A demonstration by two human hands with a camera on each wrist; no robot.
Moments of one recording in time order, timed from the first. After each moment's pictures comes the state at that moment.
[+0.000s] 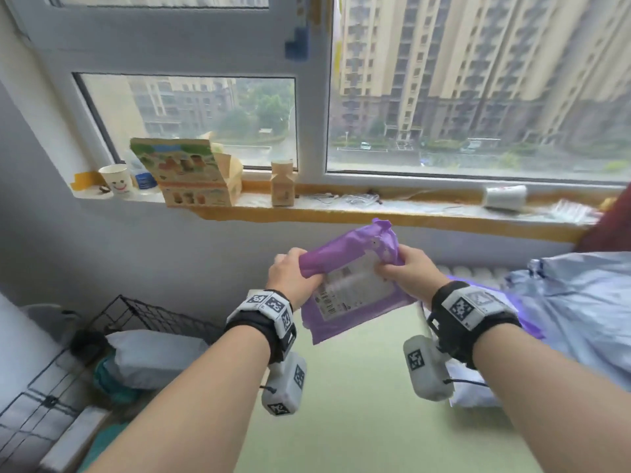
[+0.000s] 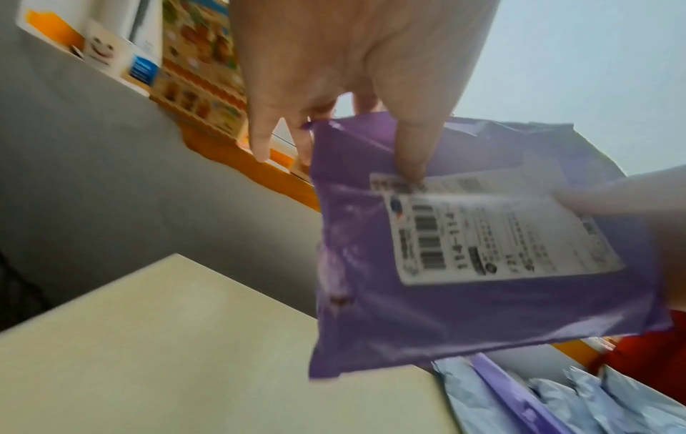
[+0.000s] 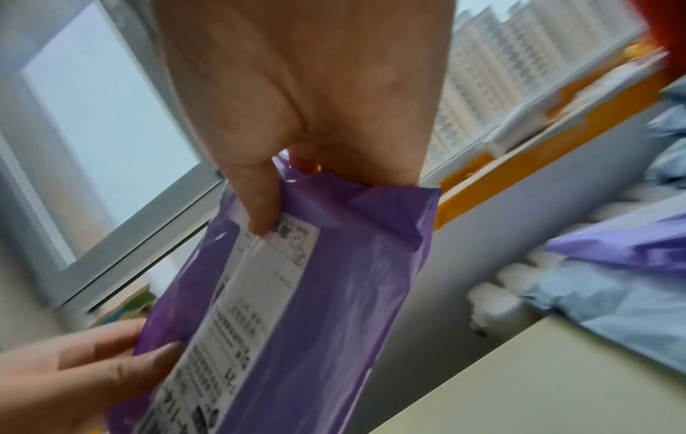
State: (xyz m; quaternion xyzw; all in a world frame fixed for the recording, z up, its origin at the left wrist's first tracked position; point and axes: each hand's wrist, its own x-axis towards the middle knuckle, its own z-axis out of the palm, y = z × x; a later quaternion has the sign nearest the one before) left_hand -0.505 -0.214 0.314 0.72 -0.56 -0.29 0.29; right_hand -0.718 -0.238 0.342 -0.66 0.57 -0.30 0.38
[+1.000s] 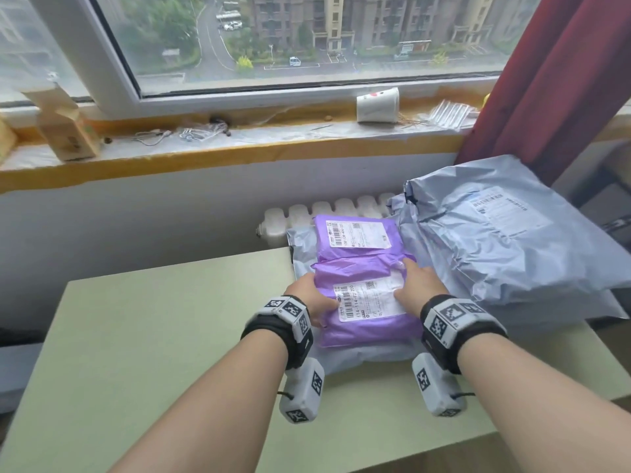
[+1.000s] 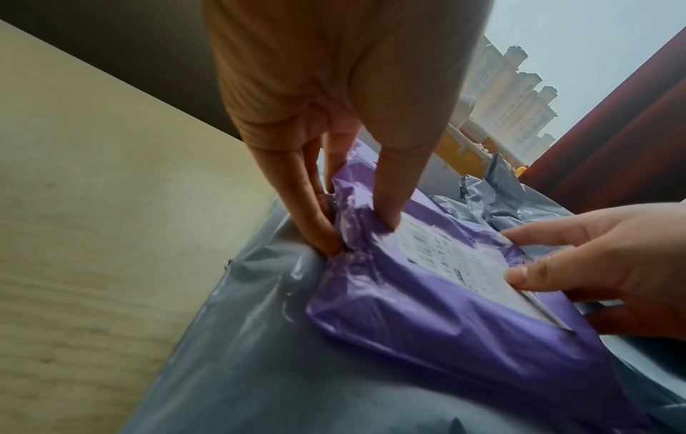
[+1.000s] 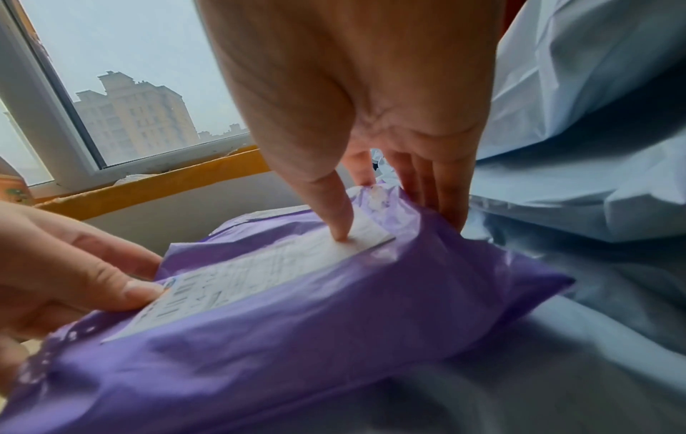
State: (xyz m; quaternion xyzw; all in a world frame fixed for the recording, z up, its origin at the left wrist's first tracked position) left_hand -0.801 -0.284 0.172 0.66 -0.55 -0.50 0.06; right_hand -1.006 -0.272 0.174 -0.53 0.81 0.00 0.25
